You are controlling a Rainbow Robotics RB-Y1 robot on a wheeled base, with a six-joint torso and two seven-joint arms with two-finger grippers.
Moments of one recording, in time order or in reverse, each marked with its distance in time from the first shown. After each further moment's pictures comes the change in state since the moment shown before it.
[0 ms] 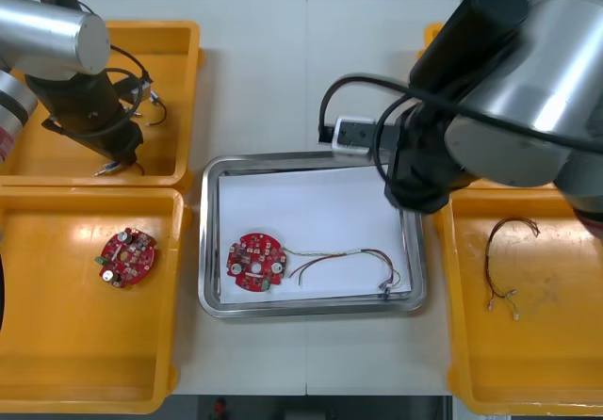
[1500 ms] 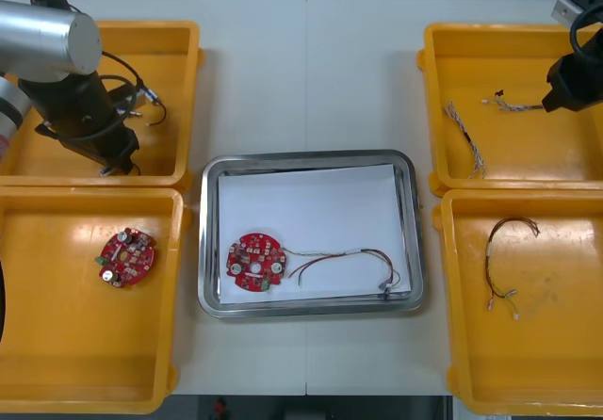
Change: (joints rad) right arm -0.076 -0.012 -0.612 0.617 0.272 0.003 -0.104; left arm 0.014 0.000 0.047 0.000 0.015 0.062 0.000
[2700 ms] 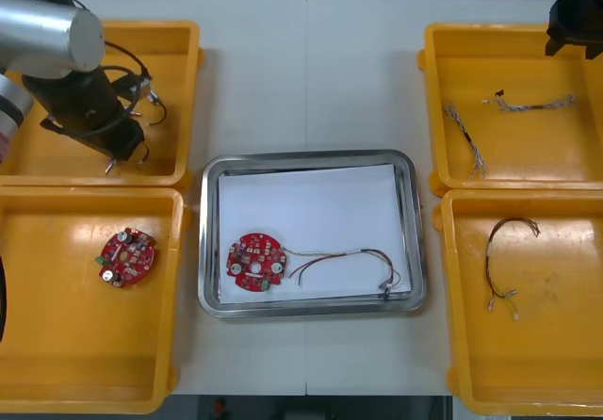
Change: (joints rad) right arm -0.512 -0.001 -0.086 0.985 0.297 -0.442 -0.310; left arm 0.005 0.001 0.008 -0.055 0.000 -0.039 0.000
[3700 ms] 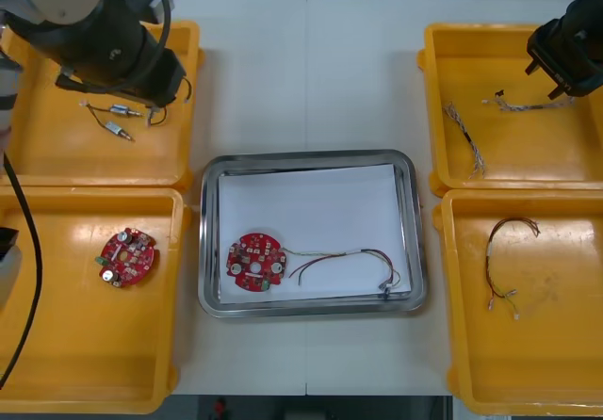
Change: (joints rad) right arm -0.082 -0.001 -0.046 0.388 0.030 -0.294 -0.770; left arm 0.069 -0.083 0.122 -0.755 -0.031 0.328 0.480
